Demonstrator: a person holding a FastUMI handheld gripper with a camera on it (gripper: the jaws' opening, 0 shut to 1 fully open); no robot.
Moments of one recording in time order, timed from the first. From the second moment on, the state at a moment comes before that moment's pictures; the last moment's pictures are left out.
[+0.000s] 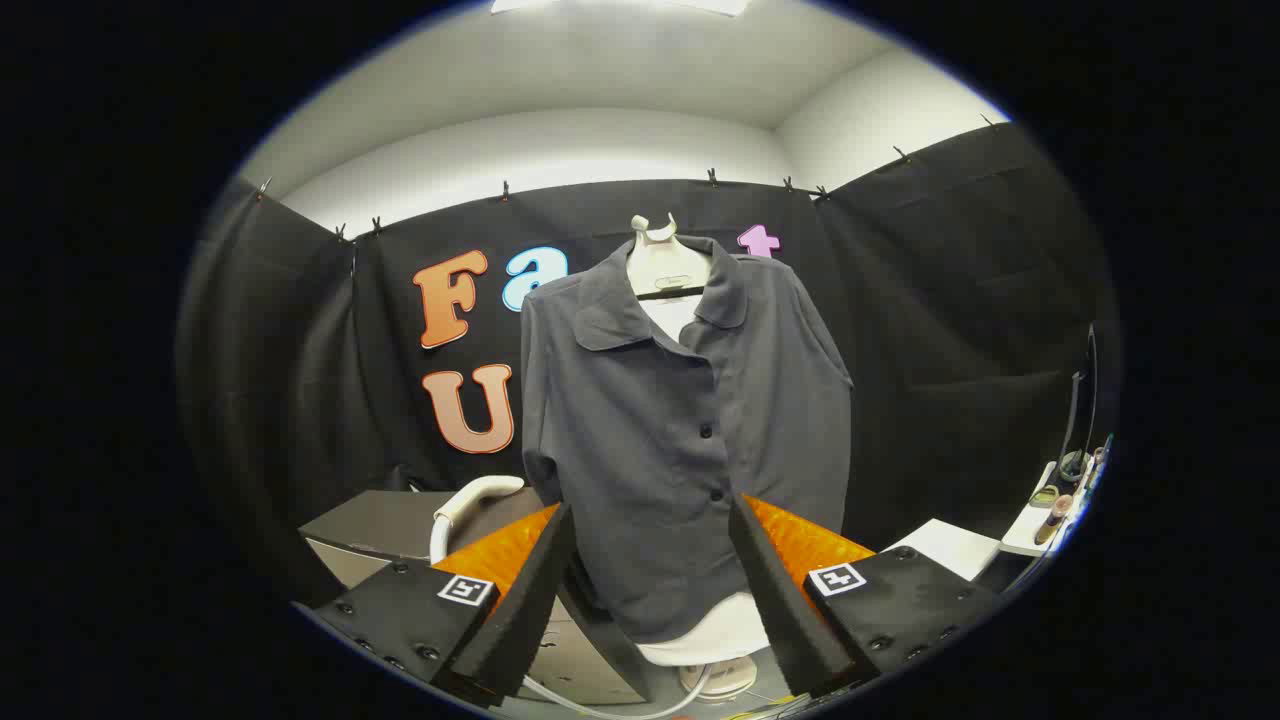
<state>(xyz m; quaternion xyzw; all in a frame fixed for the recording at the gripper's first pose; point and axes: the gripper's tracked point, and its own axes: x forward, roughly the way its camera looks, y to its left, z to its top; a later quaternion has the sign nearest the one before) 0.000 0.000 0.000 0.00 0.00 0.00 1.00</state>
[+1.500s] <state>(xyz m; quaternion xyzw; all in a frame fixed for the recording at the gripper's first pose) 0.048 0.092 0.007 0.00 0.01 0.05 1.00</state>
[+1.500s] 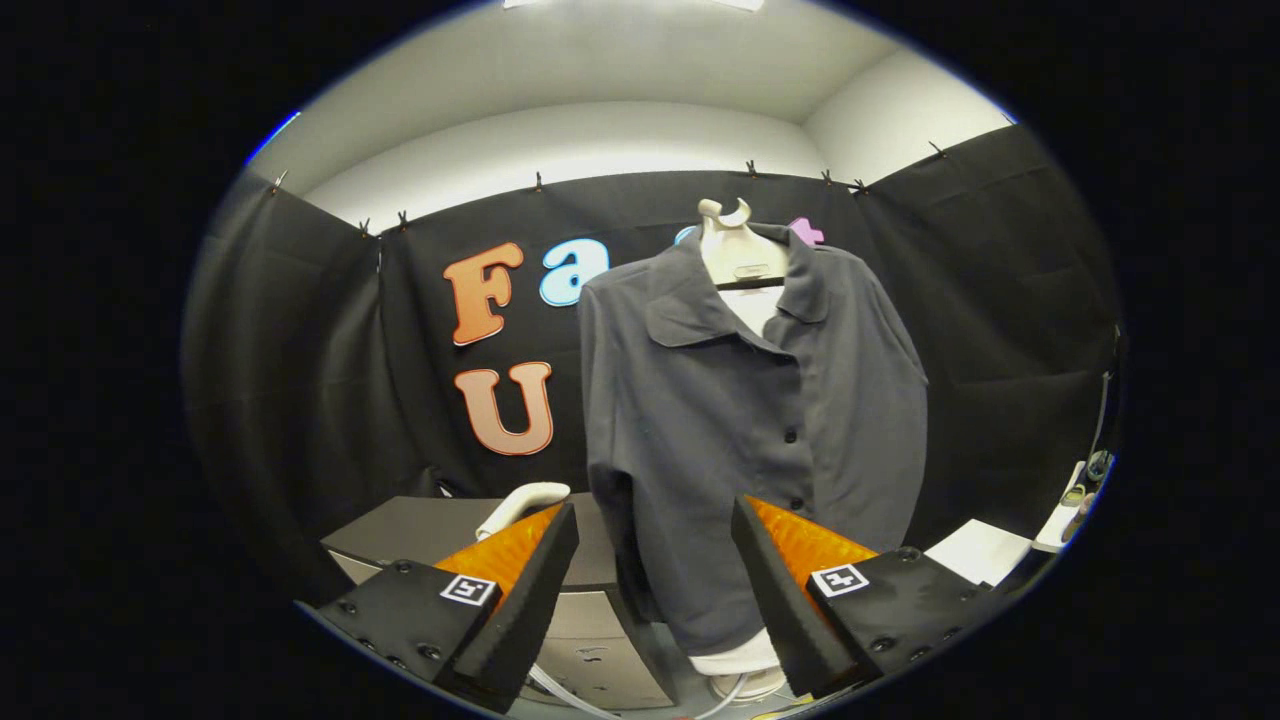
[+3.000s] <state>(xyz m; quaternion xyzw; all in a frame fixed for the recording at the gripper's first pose) 0.242 0.377 -0.052 -0.08 0.20 0.15 0.97</state>
